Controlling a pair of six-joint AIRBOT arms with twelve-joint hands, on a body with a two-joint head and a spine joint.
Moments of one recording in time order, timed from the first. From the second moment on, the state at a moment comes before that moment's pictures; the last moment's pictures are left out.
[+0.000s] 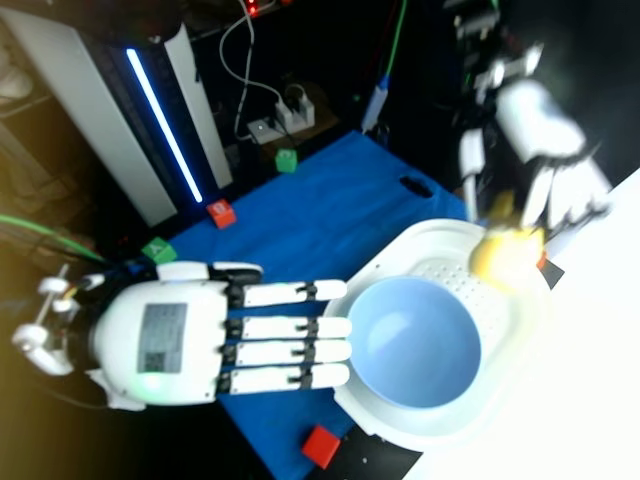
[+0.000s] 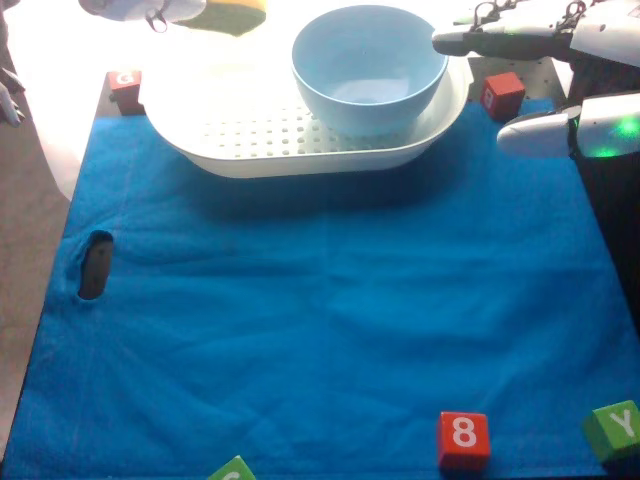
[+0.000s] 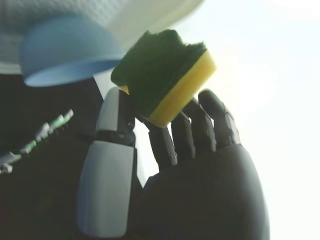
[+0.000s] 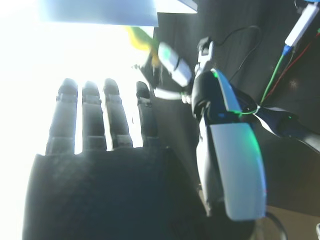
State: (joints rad) left arm 0.35 -1.15 1.54 0.20 -0.42 0.68; right arm -0.67 -1.14 1.62 -0.63 0.82 0.02
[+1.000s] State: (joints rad) left arm 0.80 -0.83 1.12 0.48 -0.82 0.31; right arm -0.70 -1.13 1.61 -0.59 0.82 0.05
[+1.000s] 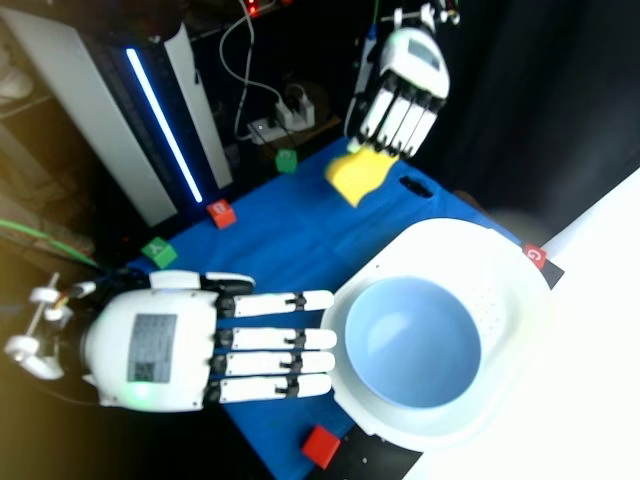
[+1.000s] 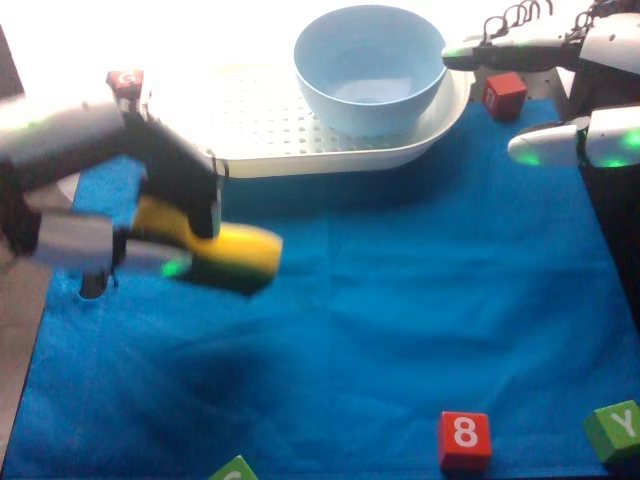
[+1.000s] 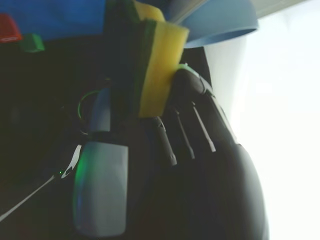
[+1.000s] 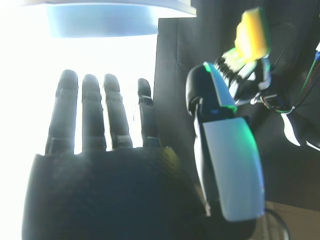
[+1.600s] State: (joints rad) left arm 0.87 -0.89 1.14 0.47 -0.74 0.29; right arm -0.71 -1.13 1.61 -0.60 0.82 0.05
